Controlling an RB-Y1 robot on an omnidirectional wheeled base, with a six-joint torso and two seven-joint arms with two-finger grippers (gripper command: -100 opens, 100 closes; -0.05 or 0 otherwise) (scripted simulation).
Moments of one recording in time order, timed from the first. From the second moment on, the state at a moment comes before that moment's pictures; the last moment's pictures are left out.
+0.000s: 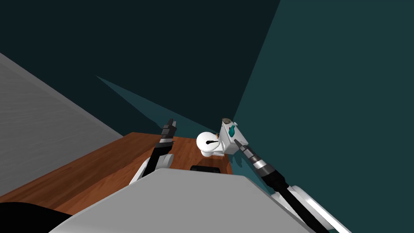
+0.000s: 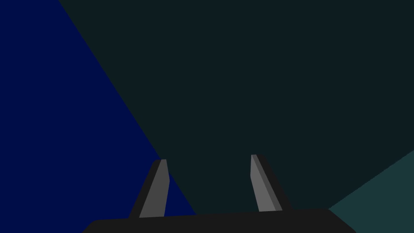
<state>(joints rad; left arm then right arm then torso) 0.48 0.01 0.07 -2.24 -0.10 -0.37 0.02 0.79 -0.70 -0.05 -2.18 0.20 -0.30 0.17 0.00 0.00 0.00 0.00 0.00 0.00</state>
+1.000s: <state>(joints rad) 0.48 0.01 0.07 -2.24 -0.10 -0.37 0.02 0.84 -0.98 -0.13 -2.11 0.24 -0.04 0.12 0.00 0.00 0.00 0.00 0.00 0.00</state>
